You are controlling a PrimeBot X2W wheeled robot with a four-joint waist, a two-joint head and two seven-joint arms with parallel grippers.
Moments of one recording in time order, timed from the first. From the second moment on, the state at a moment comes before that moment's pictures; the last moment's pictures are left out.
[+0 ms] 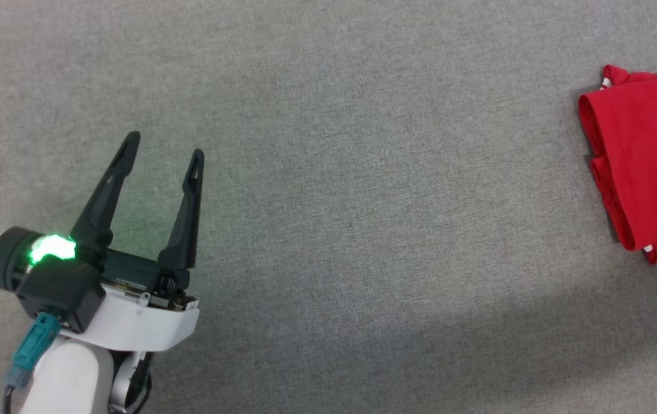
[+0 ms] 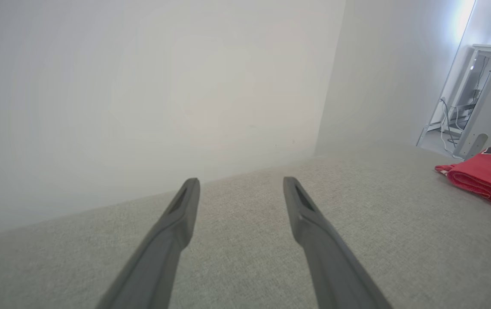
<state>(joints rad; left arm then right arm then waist) -0.26 0.31 -0.12 -0.20 -0.21 -0.10 -0.21 -0.93 -0.62 0.22 1.06 0.58 0.13 0.06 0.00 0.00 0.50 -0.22</state>
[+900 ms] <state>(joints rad) -0.16 0.25 -0.05 0.04 -0.26 -0.07 -0.26 -0.76 -0.57 0.52 0.75 0.74 0.13 -0.08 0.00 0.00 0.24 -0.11</state>
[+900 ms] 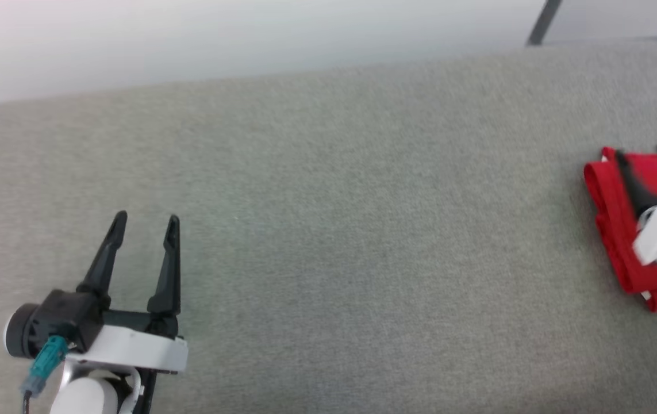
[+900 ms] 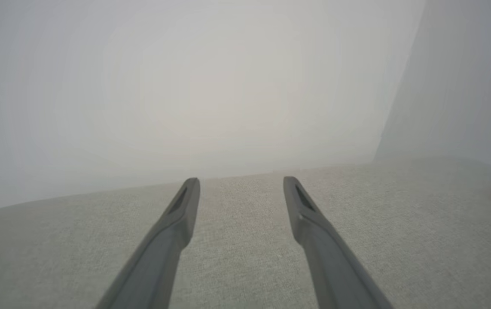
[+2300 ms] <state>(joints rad) 0.20 0.15 0.09 -0.01 -0.25 -0.11 -0.26 0.03 -0.22 0.02 0.09 0.42 0.13 -0.17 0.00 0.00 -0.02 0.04</state>
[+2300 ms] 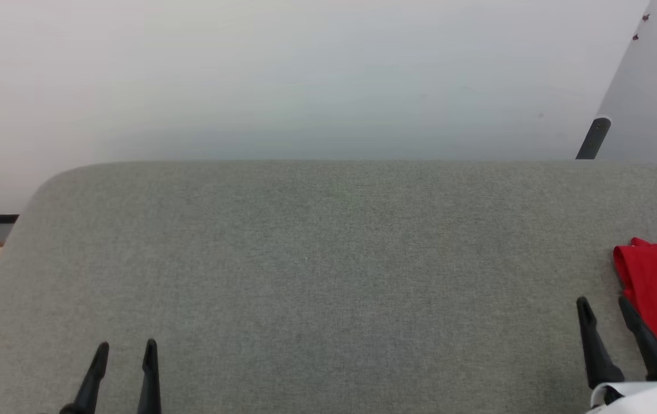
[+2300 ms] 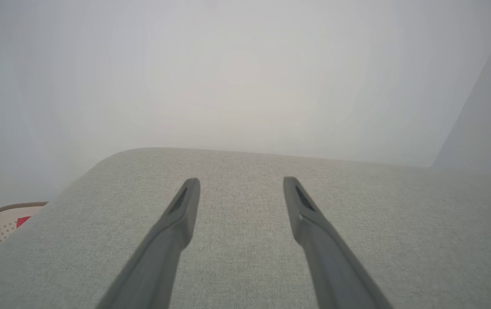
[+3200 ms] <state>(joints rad) 0.21 0.15 0.06 -0.03 -0.26 -0.11 -0.26 0.13 -0.14 -0.07 -0.07 0.36 0.13 -0.08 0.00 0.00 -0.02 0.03</state>
